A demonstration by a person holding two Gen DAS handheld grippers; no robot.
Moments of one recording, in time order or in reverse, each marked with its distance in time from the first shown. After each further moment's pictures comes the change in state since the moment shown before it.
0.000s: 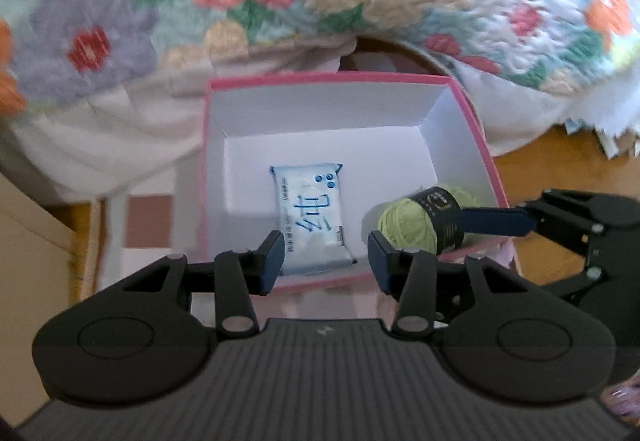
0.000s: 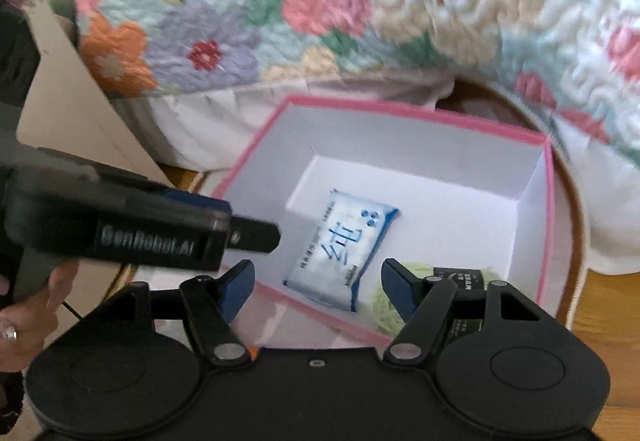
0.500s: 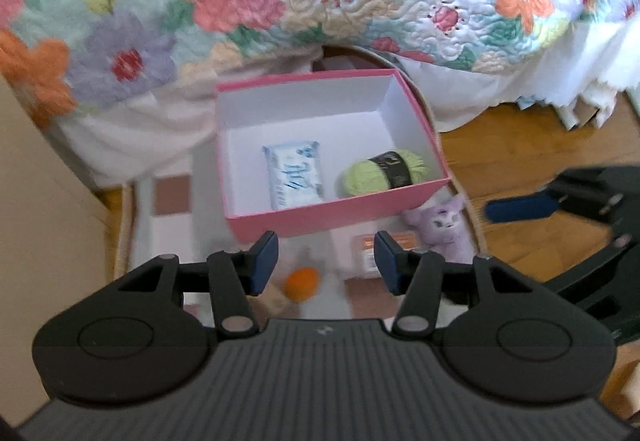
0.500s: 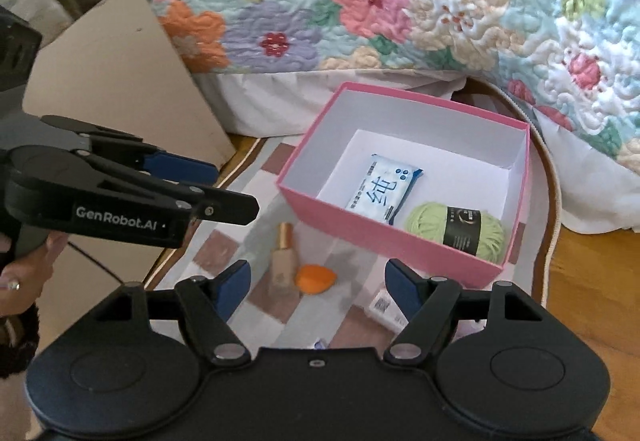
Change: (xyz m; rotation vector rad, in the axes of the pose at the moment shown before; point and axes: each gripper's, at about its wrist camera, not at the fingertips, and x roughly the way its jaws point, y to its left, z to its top) left arm -0.112 -0.012 -0.052 0.078 -0.036 -0.011; right arm -0.110 0.039 -0.031 -0.062 0.068 0.034
